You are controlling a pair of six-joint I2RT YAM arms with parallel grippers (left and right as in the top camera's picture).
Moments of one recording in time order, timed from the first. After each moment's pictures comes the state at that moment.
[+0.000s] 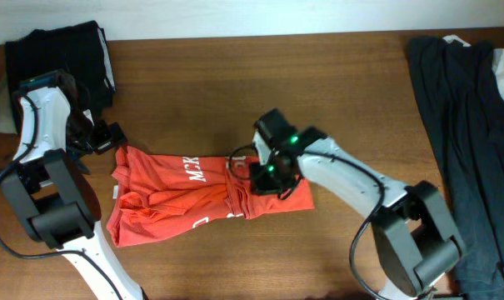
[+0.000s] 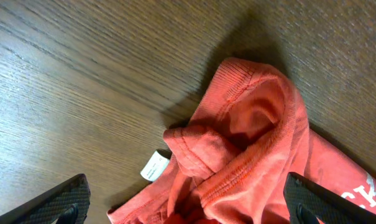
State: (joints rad) left arm 0.32 2.21 1.86 -1.39 0.05 -0.22; right arm 0.58 1.85 1.27 -0.78 -0.40 0.42
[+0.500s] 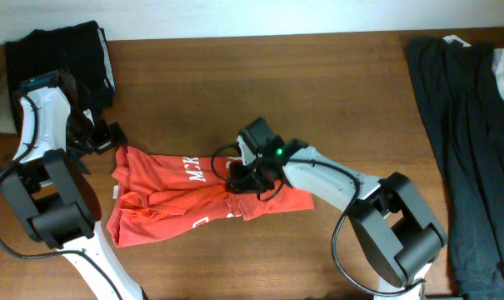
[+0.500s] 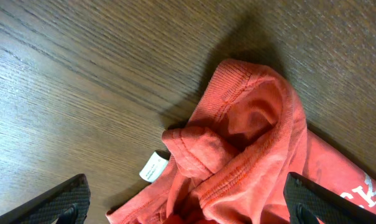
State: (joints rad) left arm 0.32 2.21 1.86 -1.38 0.05 -0.22; right arm 0.63 1.93 1.24 -0.47 -0.49 0.56
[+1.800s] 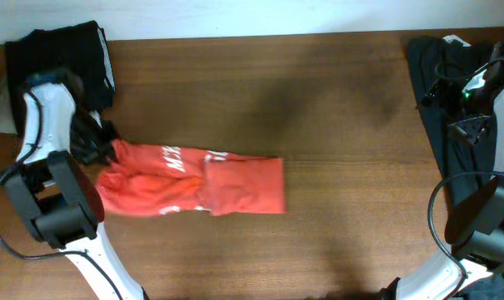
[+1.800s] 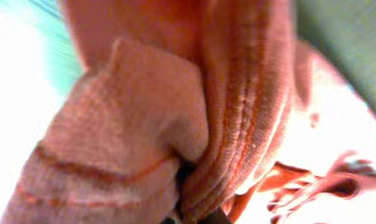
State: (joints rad) left arm 0.28 2.20 1.93 -1.54 0.08 -0.25; right arm -0.43 1.93 1.80 -1.22 -0.24 0.30
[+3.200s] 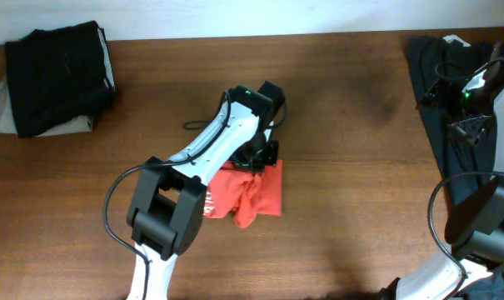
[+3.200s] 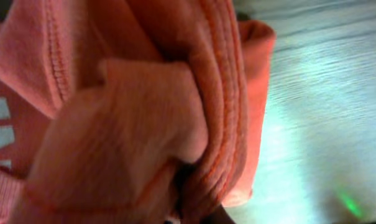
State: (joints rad) left arm -0.59 2.19 1.83 -1.26 0.18 -0.38; right arm -0.43 1.93 1.80 -1.22 -0.24 0.30
